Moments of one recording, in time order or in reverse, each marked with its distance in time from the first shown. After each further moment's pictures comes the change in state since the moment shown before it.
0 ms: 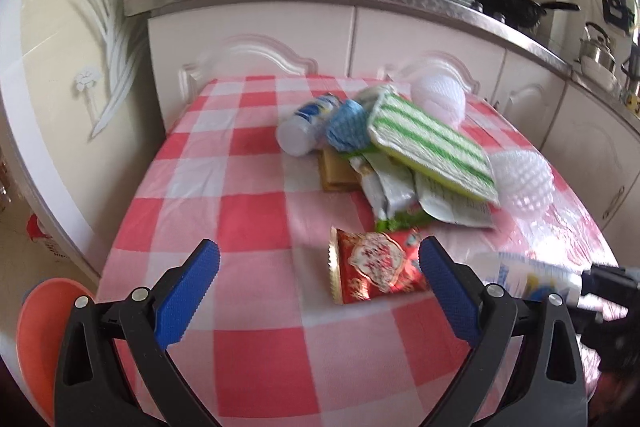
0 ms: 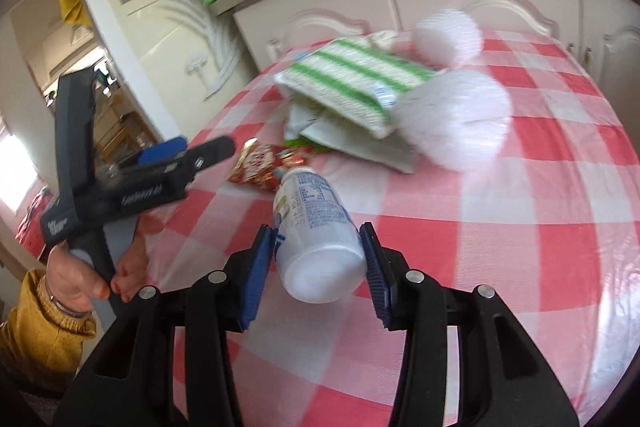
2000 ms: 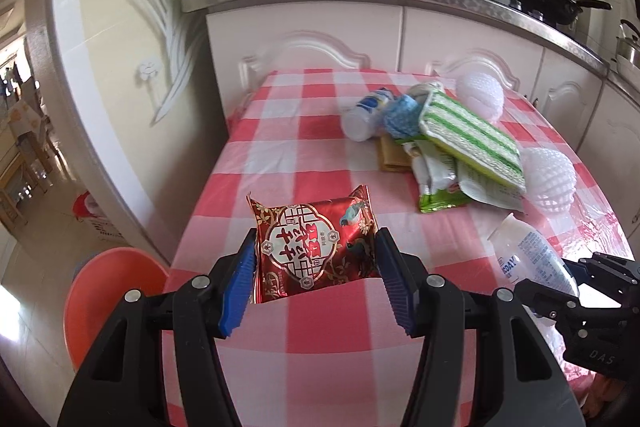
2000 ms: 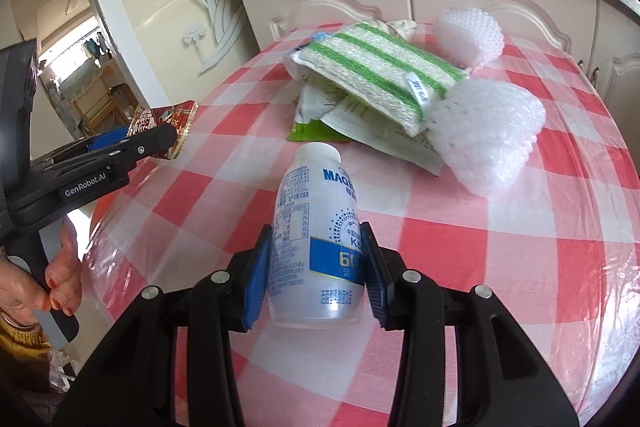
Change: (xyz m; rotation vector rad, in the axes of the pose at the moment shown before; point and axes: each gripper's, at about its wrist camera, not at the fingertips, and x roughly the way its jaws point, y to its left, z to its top) left arm -0.049 0.025 -0.008 -0.058 0.030 0.203; right arm 0.023 0.033 0.008 -0.096 0.072 -0.039
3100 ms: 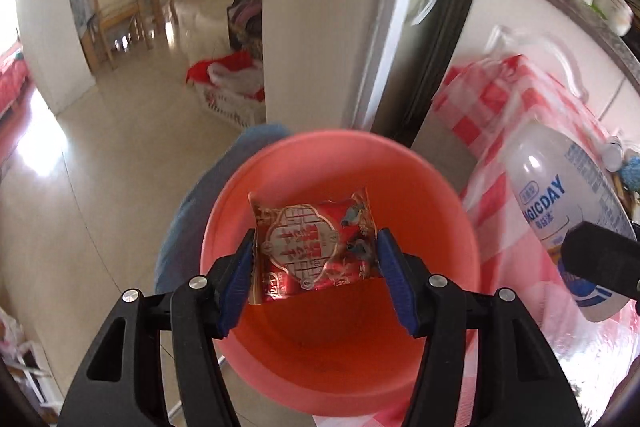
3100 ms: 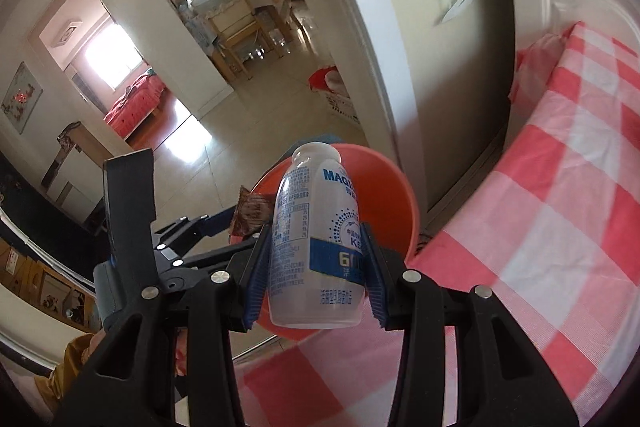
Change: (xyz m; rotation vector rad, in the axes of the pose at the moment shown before) left arm 0.022 0.250 -0.100 -0.493 0.175 0.297; right arm 0.148 0.258 0.074 -0.279 0.248 0.490
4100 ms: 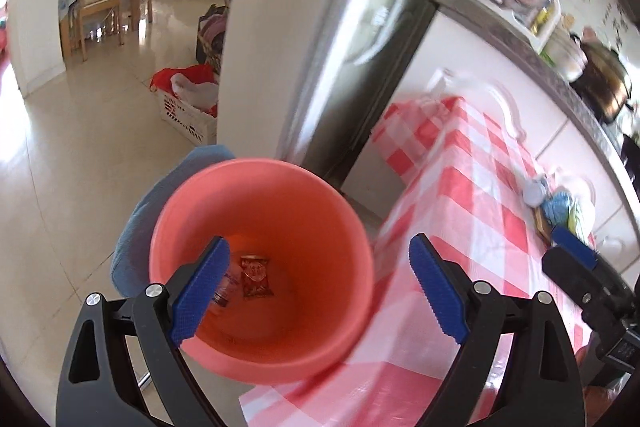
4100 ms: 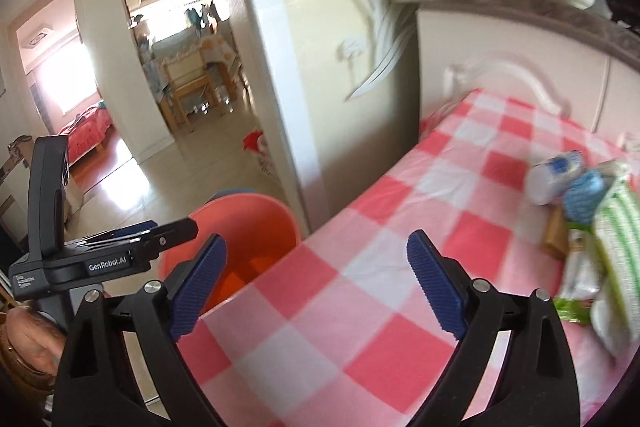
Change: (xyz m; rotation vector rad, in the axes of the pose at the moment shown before) left arm -0.062 -0.039 0.005 -0.057 -0.070 -0.195; right arm -0.095 -0.042 -0.040 -0.064 -0.284 -0.280
